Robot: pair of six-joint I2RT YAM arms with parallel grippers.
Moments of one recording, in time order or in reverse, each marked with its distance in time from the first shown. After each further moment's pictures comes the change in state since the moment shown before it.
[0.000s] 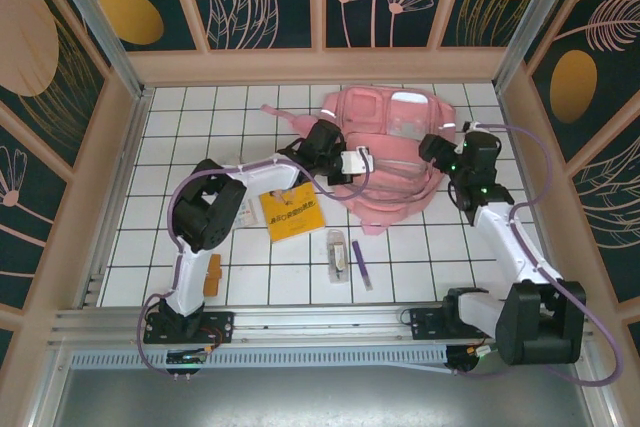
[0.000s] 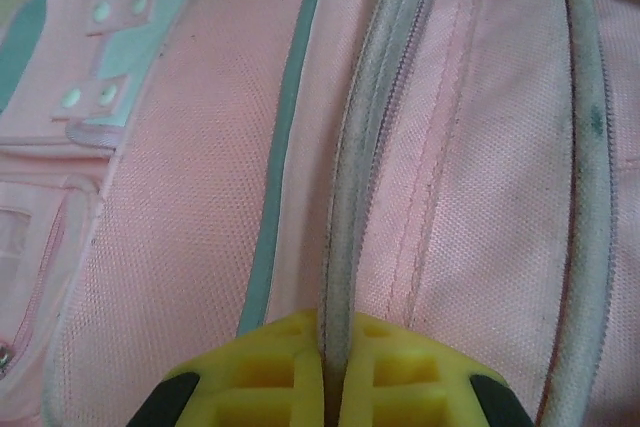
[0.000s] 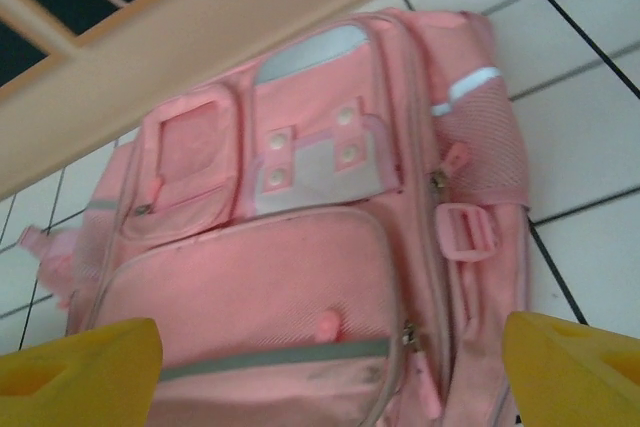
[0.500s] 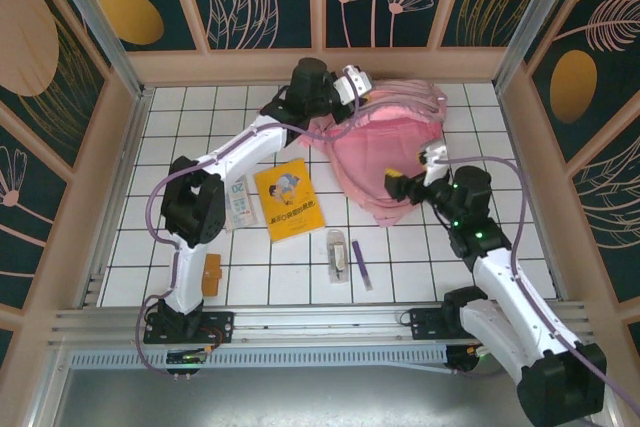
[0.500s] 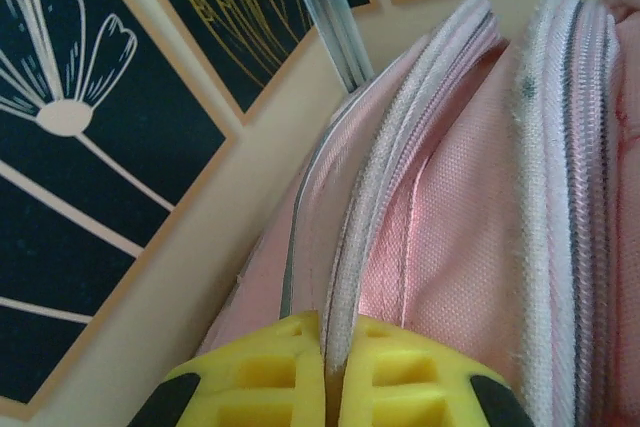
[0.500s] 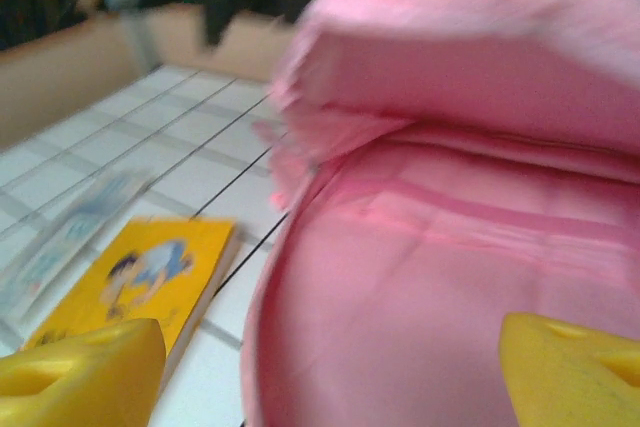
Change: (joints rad) left arm 0.101 0.008 0.430 -0.047 0.027 -0.300; right arm 0.245 -0.299 -0.203 0.125 -0.293 -0.470
